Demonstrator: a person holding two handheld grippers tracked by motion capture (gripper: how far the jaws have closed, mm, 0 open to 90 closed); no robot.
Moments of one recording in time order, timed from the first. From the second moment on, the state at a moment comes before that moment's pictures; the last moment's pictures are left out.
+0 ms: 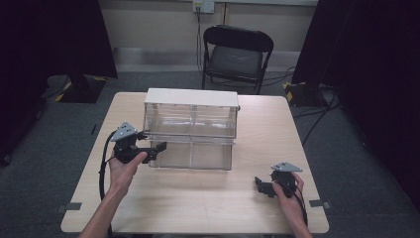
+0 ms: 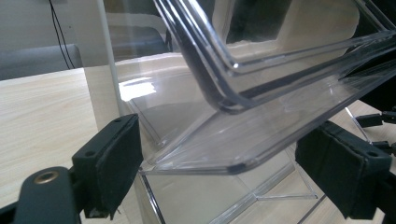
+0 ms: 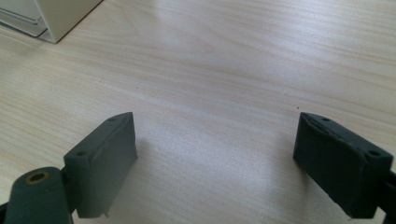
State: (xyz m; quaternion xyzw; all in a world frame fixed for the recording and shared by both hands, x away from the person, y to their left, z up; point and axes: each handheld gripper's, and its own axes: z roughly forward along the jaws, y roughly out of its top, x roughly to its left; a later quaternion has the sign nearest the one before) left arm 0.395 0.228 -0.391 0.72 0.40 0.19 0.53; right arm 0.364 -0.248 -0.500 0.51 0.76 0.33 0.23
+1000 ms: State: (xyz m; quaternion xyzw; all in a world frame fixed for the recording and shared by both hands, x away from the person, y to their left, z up) left arm 0.396 0.229 -0.391 0.73 0.40 0.19 0.53; right arm 0.364 -0.248 -0.500 0.51 0.76 0.33 0.23
